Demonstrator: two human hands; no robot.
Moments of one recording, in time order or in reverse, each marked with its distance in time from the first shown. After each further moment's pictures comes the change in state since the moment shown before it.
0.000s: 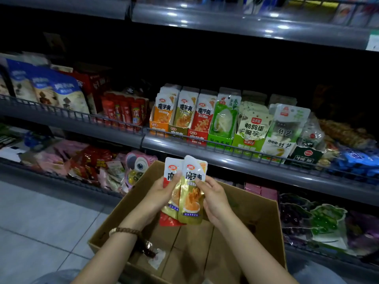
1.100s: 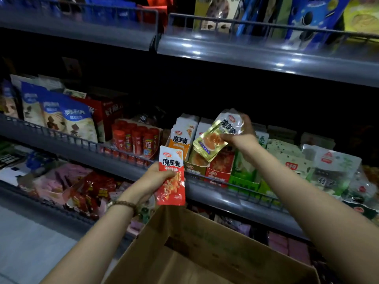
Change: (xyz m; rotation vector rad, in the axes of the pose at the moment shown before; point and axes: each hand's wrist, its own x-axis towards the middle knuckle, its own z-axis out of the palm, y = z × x) left_hand 0.127 0.077 -0.085 0.063 0.140 -0.021; right_hand 0.175 -0.184 0.062 -0.653 0.105 -0.533
